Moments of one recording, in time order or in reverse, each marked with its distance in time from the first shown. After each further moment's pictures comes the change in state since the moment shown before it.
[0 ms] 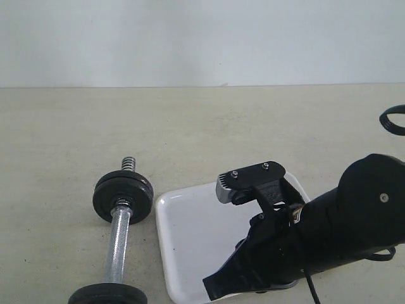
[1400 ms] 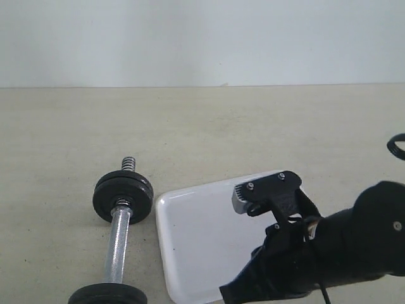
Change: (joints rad) left arm 0.000 0.000 0.000 0.163 0.181 0.074; right arm 0.000 -0.002 0.086 0.000 -0.125 0.000
